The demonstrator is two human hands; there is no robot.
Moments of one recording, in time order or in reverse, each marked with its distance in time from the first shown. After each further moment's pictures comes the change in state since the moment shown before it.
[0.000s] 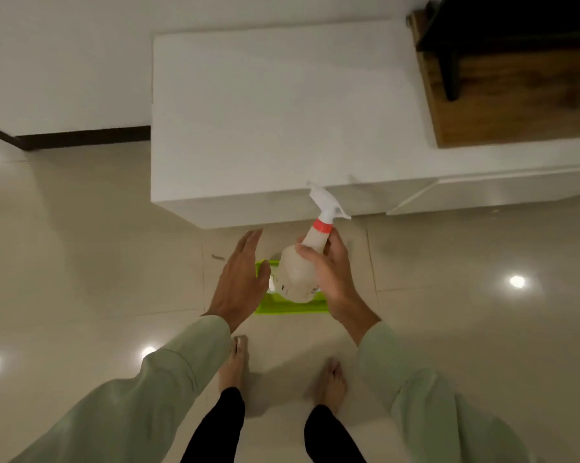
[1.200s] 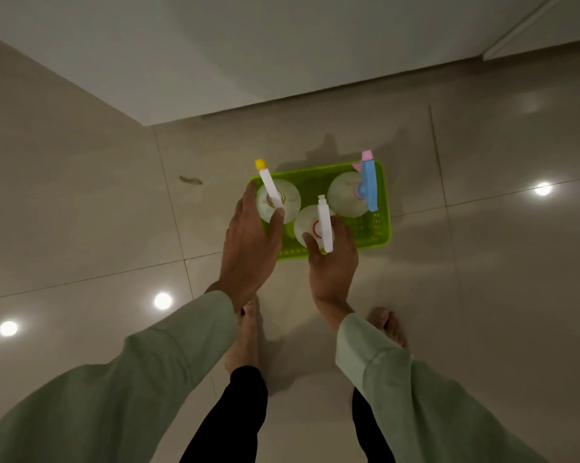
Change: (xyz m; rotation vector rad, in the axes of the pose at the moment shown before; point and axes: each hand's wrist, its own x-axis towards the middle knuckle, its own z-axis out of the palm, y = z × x) left_hand 0.050 -0.215 0.196 -0.073 0.028 -0.088; right_hand 0.091 0.352 0.050 -0.519 0.434 -0.235
